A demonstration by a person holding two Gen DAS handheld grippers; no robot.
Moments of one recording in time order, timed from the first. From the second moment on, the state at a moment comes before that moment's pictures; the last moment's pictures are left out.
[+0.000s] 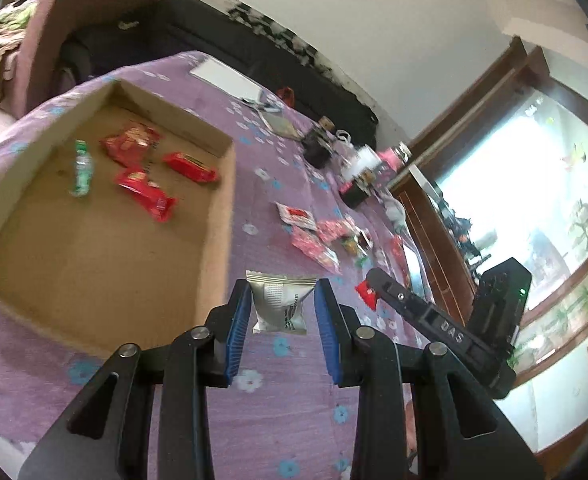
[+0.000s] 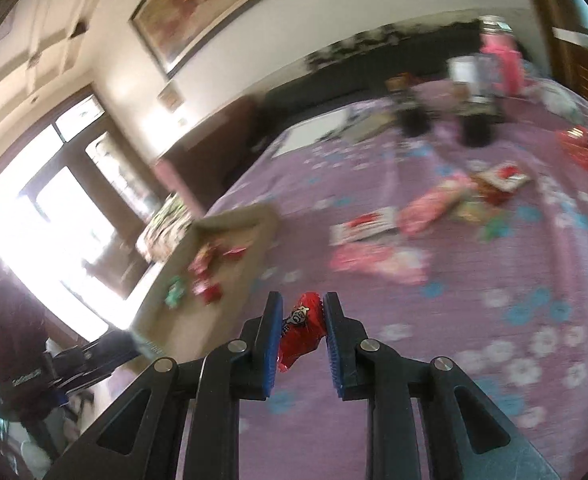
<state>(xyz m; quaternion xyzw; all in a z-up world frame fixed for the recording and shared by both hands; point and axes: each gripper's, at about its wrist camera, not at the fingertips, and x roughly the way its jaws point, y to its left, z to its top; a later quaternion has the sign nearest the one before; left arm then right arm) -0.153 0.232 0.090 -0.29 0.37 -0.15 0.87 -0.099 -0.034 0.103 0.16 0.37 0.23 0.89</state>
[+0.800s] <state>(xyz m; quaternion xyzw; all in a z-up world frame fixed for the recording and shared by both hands) -0.136 0.345 0.049 -0.34 0.37 -0.01 0.87 -0.063 0.162 0.062 0.05 0.49 0.33 0.81</state>
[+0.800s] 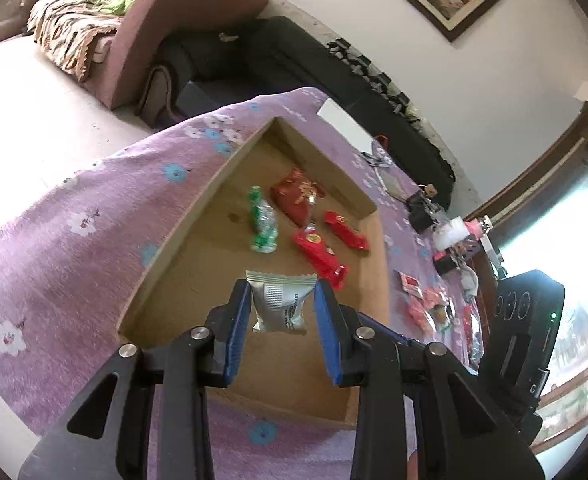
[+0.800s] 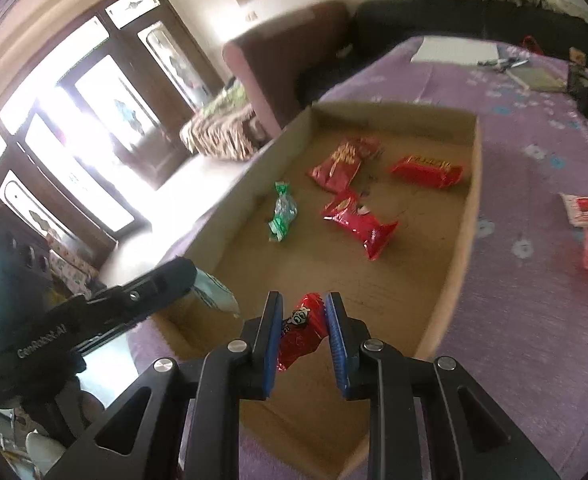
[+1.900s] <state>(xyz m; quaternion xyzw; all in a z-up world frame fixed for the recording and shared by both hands) -0.115 0.350 0.066 -0.35 0.38 0.00 0.86 -0.039 0.135 0.087 0.07 0.47 0.29 0.83</state>
